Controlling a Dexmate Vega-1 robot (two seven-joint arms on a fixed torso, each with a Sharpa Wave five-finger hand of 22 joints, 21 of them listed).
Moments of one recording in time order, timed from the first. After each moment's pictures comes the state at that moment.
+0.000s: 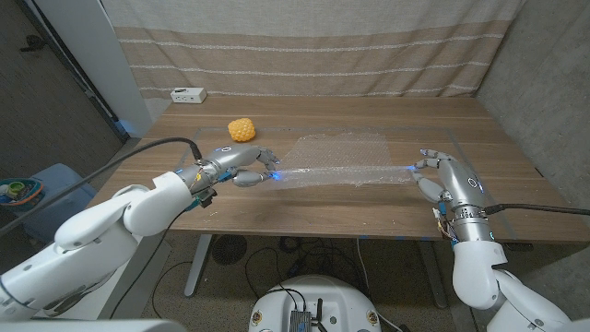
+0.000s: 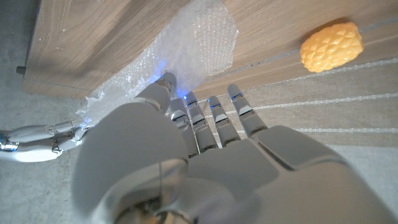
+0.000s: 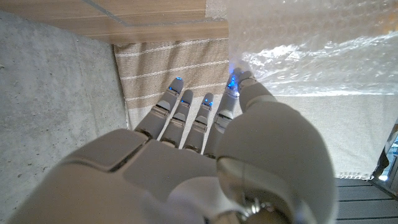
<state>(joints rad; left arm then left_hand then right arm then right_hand) 1.49 1.00 -0.06 -2.35 0.38 0.08 -0.14 0.99 0.16 0.52 -0.18 0.22 0.92 0.02 0.36 0.27 0.53 -0.08 0.25 0.19 0.32 -0.03 0.20 0.17 0.22 0.15 0.40 0.21 -1.73 -0.78 -0.13 -2.37 -0.51 -0.50 -0.67 0.99 0.16 0.36 -0.15 0.19 1.00 -0.05 0.39 0.20 0.52 -0.11 0.21 0.19 0.37 -0.04 0.31 0.23 0.47 -0.02 0.24 0.18</state>
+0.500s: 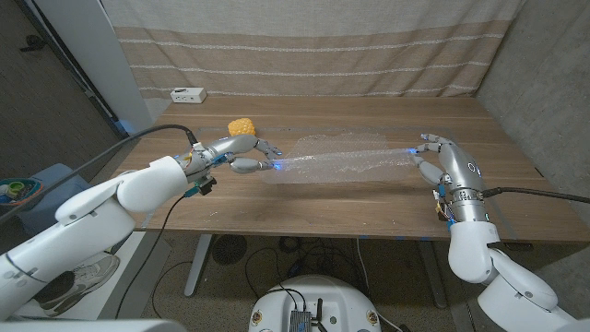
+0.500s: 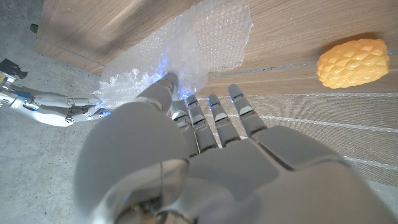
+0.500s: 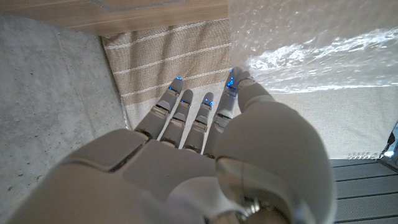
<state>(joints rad) 1.37 1.02 -0.03 -2.27 0.16 0.04 -0.20 1.01 0.16 0.53 -0.17 0.23 0.90 0.04 0.37 0.34 0.53 -0.07 0.24 0.20 0.33 -0.02 0.20 0.17 0.22 0.16 0.41 0.21 -1.59 -0.74 -0.12 -2.27 -0.47 -0.38 -0.65 0.99 0.16 0.35 -0.15 0.19 1.00 -0.04 0.39 0.20 0.52 -0.11 0.21 0.19 0.37 -0.04 0.31 0.23 0.47 -0.02 0.24 0.18</state>
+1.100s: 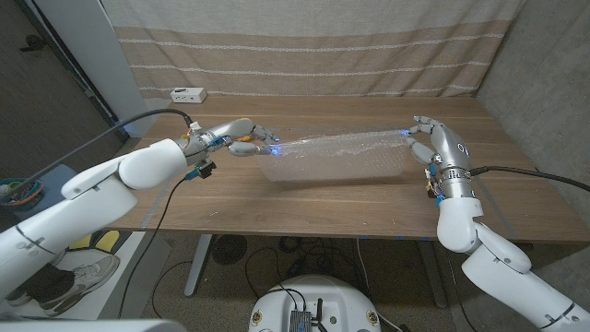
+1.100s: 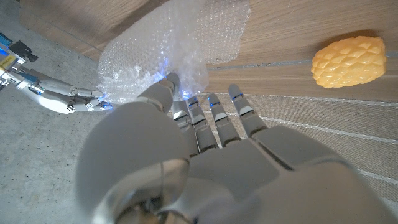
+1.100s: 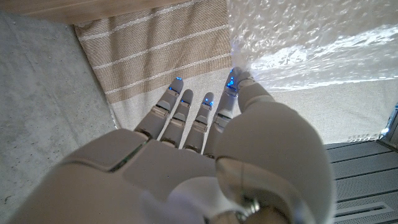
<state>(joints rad) 1.21 1.06 0.06 -2.19 0.02 0.08 -0.20 1.01 0.16 0.53 -0.16 0.23 0.90 0.05 0.37 0.35 0.52 -0.06 0.24 0.20 0.33 -0.02 0.19 0.17 0.22 0.16 0.41 0.21 -1.39 -0.72 -0.19 -2.13 -0.43 -0.29 -0.64 0.99 0.16 0.34 -0.15 0.19 1.00 -0.04 0.39 0.20 0.53 -0.12 0.21 0.19 0.37 -0.04 0.32 0.24 0.47 -0.02 0.24 0.18</state>
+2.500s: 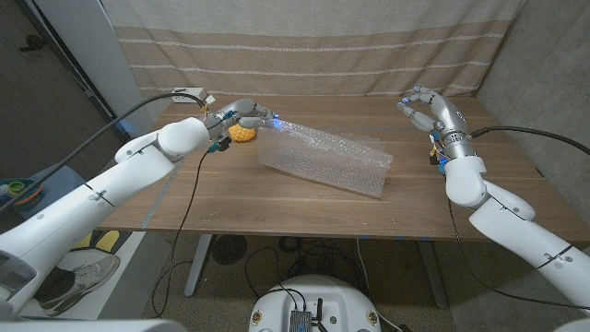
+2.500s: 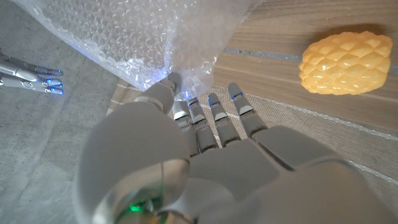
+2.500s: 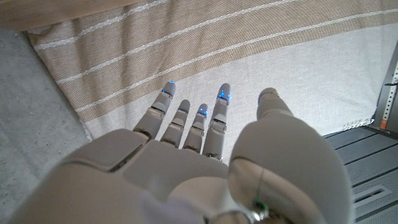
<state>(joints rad) 0.77 0.91 0.42 -1.92 -0.08 0.18 -0.13 1.01 0.16 0.54 -0.16 0.24 0.89 0.06 0.38 0.40 0.53 -0.06 0.23 0.21 0.35 -0.01 0.19 0.17 0.23 0.15 0.43 0.22 -1.19 -0.84 -0.18 -2.02 -0.19 -0.15 -0.48 0.70 0.05 0.17 0.00 0.20 0.67 -0.05 0.21 0.20 0.31 -0.05 0.18 0.20 0.22 -0.04 0.24 0.23 0.36 0.08 0.20 0.18</state>
